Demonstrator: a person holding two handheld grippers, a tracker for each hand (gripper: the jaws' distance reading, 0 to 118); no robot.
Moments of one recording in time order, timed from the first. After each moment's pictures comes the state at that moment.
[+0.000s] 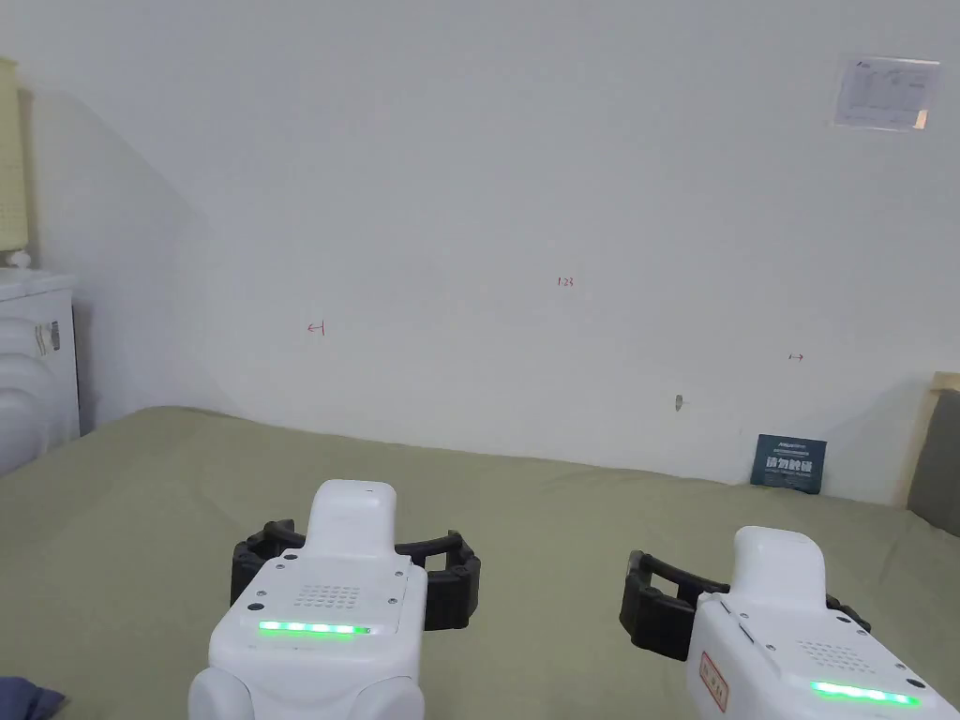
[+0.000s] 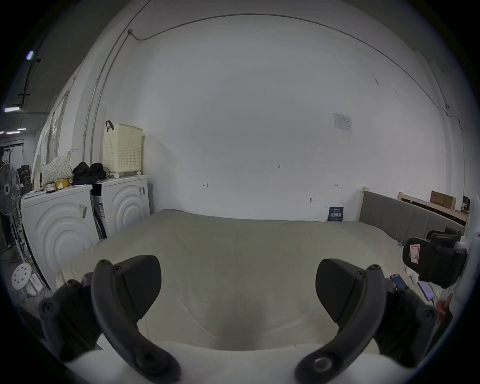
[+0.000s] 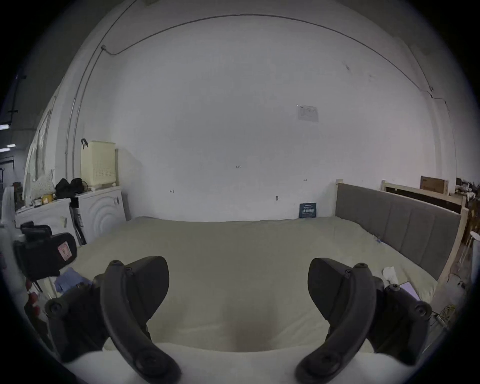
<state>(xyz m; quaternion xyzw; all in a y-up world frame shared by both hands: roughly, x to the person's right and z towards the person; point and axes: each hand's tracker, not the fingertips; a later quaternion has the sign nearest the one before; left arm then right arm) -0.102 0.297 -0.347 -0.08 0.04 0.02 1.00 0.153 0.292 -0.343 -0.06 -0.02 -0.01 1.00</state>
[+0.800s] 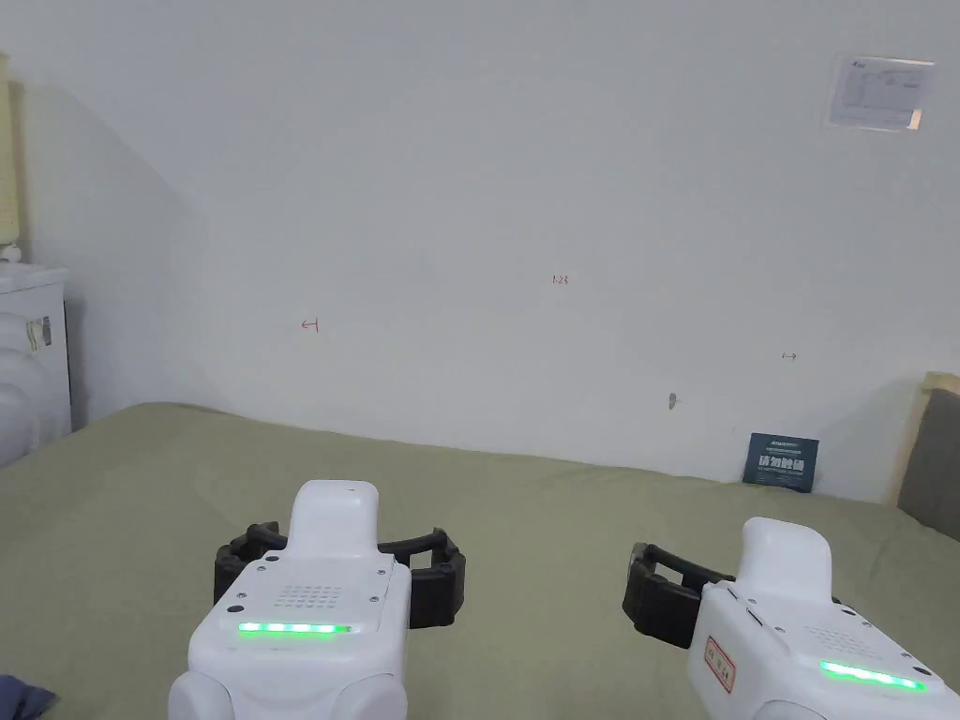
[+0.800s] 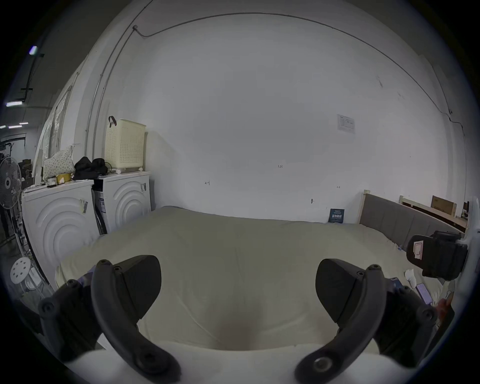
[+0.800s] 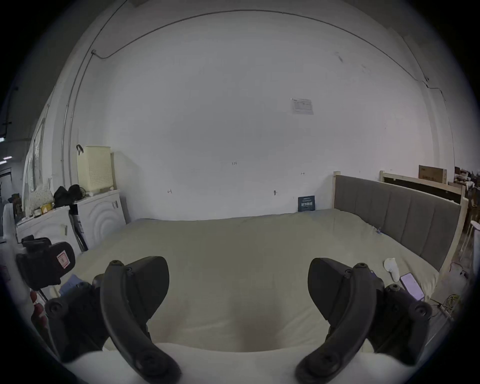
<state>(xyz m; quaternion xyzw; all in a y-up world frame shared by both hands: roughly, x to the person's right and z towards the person) -0.105 0.298 -0.346 -0.09 0.05 0.03 0.99 0.160 0.303 -0.346 -0.08 -0.02 -0.04 1.00</state>
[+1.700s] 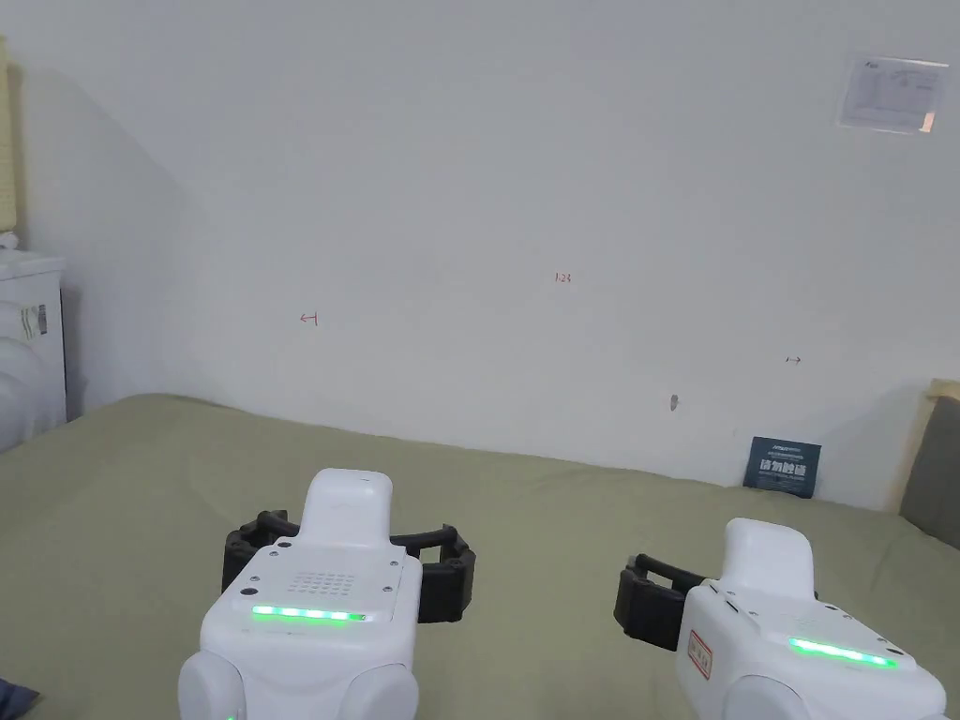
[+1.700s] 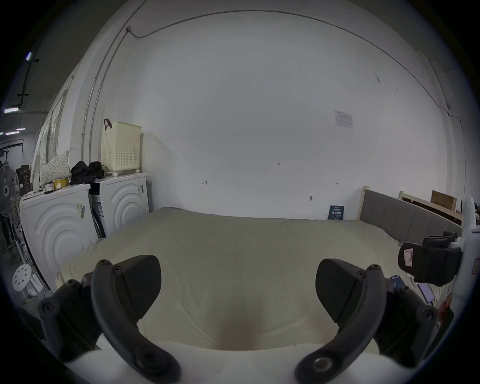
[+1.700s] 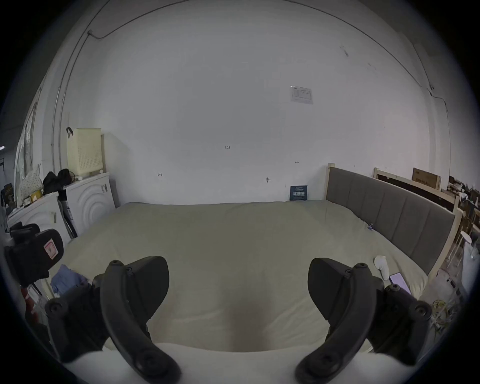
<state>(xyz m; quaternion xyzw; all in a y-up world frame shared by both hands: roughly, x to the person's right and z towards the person) -0.097 0.305 -0.365 -0.10 0.04 0.02 0.99 0.155 0.308 -0.369 -0.13 -0.04 -0.02 0.99</state>
